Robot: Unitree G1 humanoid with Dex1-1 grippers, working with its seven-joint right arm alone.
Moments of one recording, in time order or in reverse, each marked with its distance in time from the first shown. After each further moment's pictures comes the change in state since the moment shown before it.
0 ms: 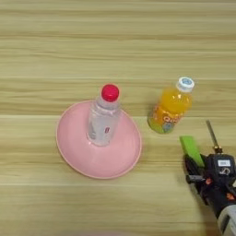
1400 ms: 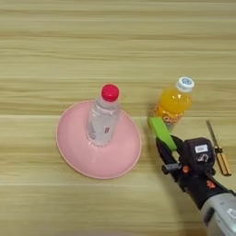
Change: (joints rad) arm 0.016 0.008 0.173 -0.293 -0.002 0.131 0.018
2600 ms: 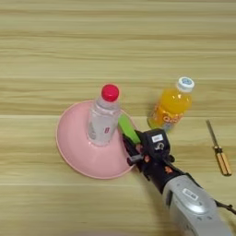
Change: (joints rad) arm -0.151 0.022 0.195 0.168 -0.096 0.015 -0.043
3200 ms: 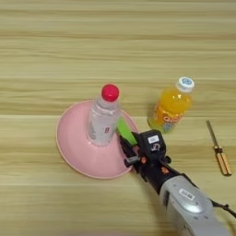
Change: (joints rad) arm -0.006 0.000 0.013 0.017 -0.007 0.000 0.001
